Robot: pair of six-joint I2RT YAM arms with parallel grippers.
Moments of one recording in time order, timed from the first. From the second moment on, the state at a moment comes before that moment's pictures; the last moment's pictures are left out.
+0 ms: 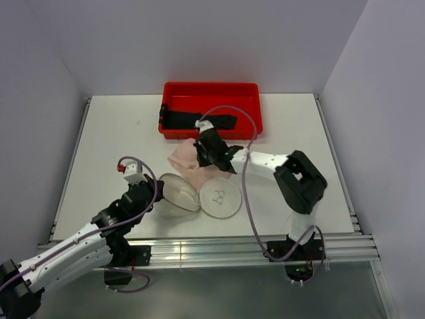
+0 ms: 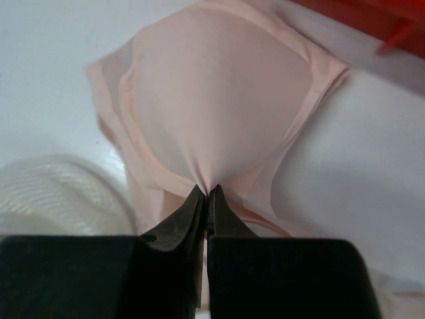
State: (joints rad) left arm -0.84 0.60 0.31 -0.17 -0.57 -0.81; right arm 0.77 1.91 1.26 -0.10 0.12 0.35
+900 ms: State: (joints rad) left arm -0.69 0.77 0.53 -0.12 -0.40 -0.70; right arm 0.74 1.33 0.81 0.42 0.36 0.42
